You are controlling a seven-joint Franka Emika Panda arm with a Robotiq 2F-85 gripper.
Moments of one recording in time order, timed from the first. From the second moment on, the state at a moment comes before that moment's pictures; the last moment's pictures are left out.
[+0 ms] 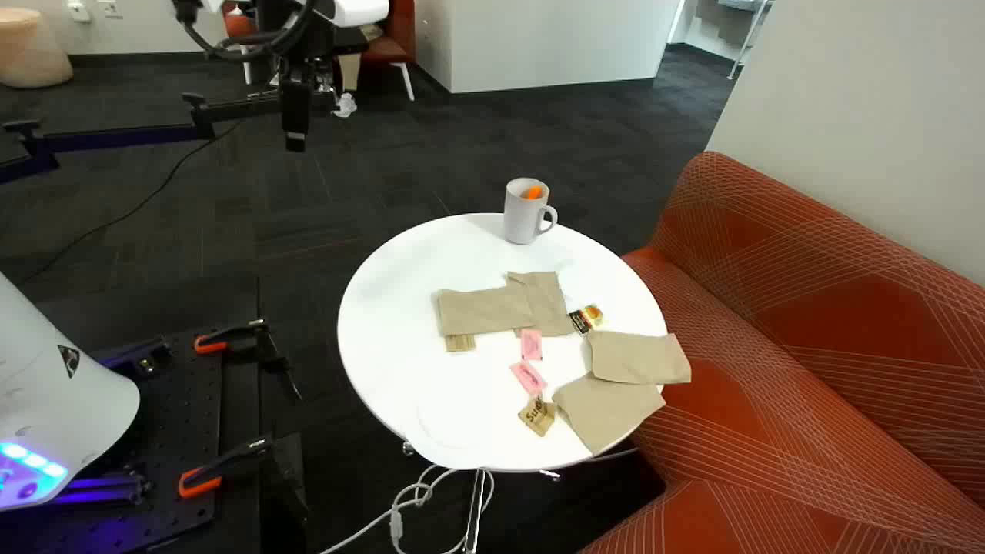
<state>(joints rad) 0.14 -0.49 0.07 -2.54 0.35 1.91 0.18</state>
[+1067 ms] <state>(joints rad) 0.14 -0.46 0.13 -2.54 0.33 2.03 0.15</state>
